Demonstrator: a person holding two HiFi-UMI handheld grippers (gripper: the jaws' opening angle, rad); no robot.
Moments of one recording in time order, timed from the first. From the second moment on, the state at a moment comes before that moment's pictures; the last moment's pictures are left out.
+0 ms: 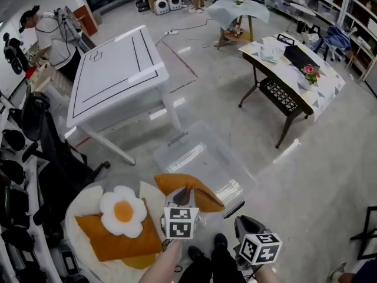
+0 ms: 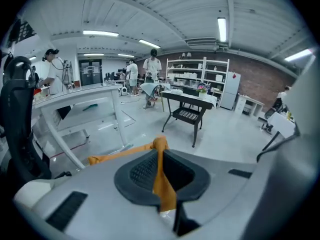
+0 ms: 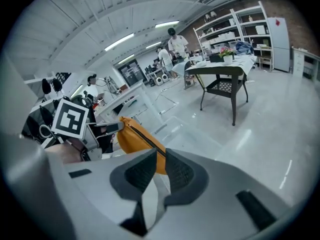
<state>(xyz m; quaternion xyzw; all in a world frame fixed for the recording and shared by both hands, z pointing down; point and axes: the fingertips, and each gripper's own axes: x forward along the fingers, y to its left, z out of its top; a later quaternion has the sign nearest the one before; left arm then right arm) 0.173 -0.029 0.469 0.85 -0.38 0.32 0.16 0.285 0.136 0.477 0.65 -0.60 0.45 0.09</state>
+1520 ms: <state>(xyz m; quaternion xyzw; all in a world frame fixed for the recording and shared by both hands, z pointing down) -0.006 0.000 0.556 0.66 -0.60 0.34 0.28 0.215 0.058 0.507 0.49 -0.73 0.45 0.18</state>
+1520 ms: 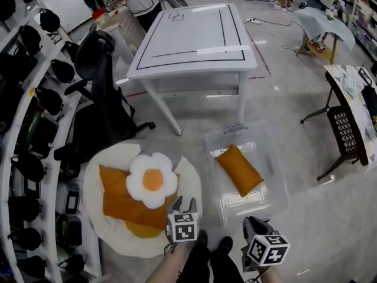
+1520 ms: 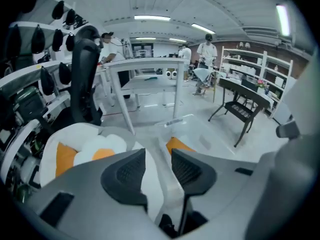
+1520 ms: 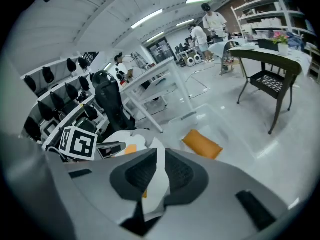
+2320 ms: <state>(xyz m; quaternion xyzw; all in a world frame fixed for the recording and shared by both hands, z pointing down) -0.270 0.078 0.637 0.50 -0.72 0.25 0.40 -0.075 0.034 0.574 0.27 -0.81 0.39 0.33</state>
